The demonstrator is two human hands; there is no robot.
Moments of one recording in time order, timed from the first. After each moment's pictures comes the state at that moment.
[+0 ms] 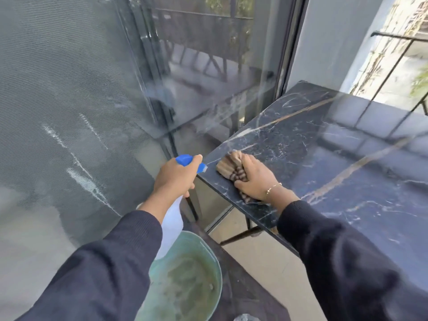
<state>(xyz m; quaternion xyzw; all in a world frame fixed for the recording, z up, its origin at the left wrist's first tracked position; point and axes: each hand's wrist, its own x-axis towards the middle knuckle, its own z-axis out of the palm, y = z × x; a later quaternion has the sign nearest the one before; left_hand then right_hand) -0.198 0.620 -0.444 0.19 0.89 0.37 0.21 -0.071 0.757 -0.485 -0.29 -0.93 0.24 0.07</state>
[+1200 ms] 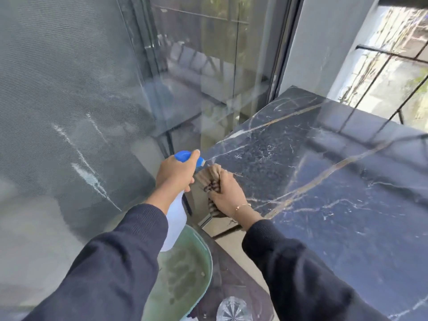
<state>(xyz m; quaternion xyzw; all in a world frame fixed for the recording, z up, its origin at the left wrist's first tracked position) -0.166 0.617 -0.413 0.14 0.87 0.42 0.23 -0.064 0.686 -0.475 -0.33 -0.84 0.41 0.12</state>
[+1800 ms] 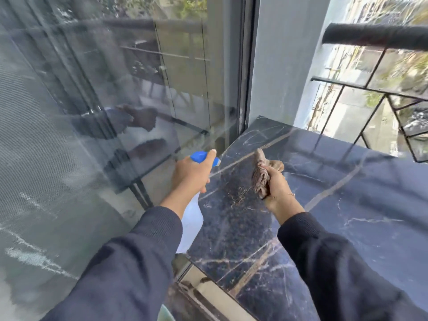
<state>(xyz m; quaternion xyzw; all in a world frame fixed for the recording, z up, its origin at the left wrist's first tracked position) -0.158 0.769 -0.368 0.26 0.83 0.43 0.23 -0.022 0.878 -0.435 -0.44 -0.28 0.78 0.36</state>
